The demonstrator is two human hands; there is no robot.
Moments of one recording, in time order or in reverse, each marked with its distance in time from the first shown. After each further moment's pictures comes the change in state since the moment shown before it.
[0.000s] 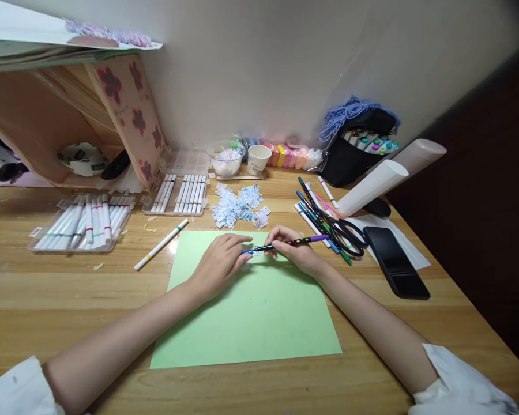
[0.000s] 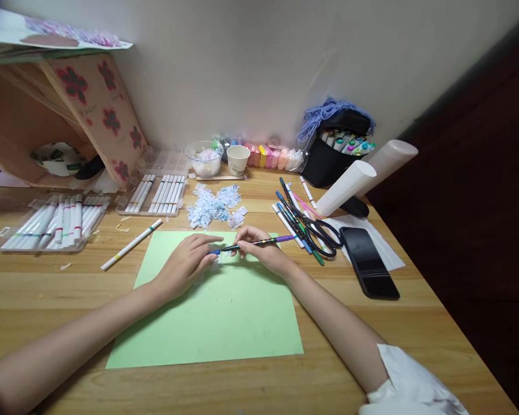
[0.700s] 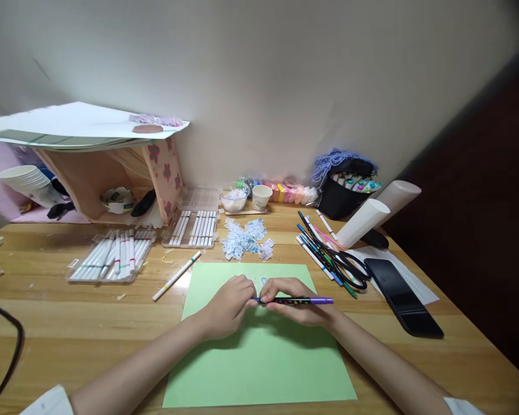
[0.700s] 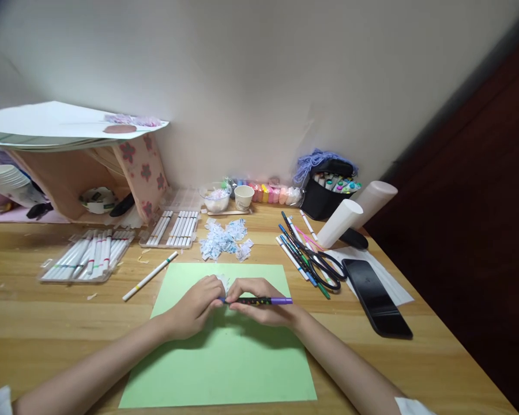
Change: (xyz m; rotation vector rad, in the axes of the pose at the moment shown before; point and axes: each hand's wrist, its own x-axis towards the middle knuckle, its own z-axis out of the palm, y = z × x) left_hand -0.013 -0.001 -0.001 -0.192 -0.129 0.148; right_hand -0.016 -0.028 0.028 -0.444 -0.266 -0.298
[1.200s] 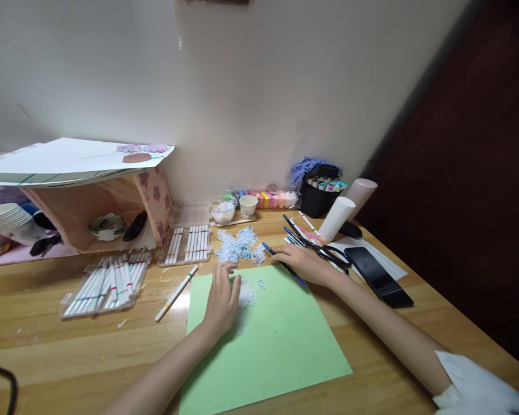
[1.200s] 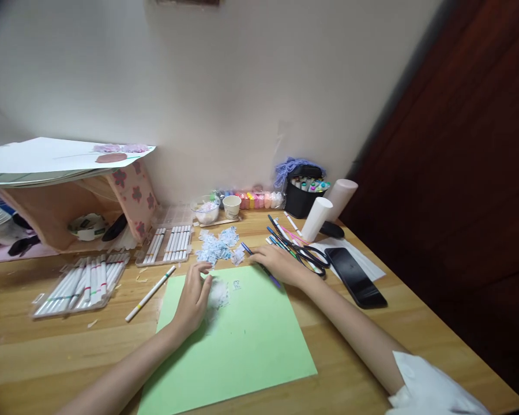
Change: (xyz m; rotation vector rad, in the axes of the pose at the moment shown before) left_hand 0.005 -0.007 0.000 -0.071 0.459 -0.388; right_hand 0.000 0.017 -0.065 -0.883 0.010 0.130
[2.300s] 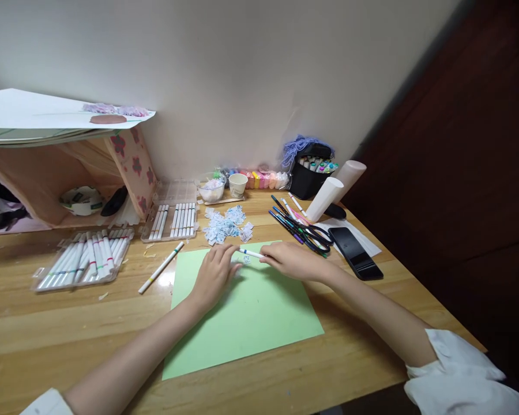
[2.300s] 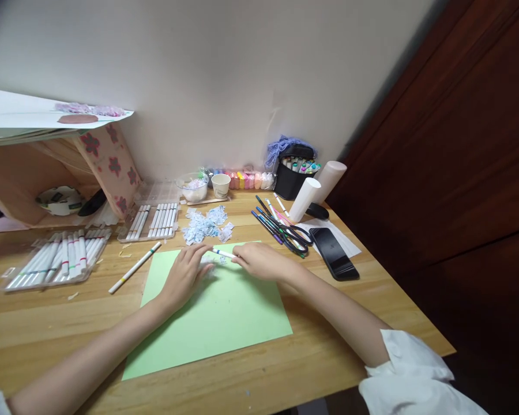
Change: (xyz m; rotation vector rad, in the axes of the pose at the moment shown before) left_hand -0.001 0.001 0.006 0.370 -0.091 0.361; right_hand -0.008 -0.070 -0.030 0.028 -0.265 0.212
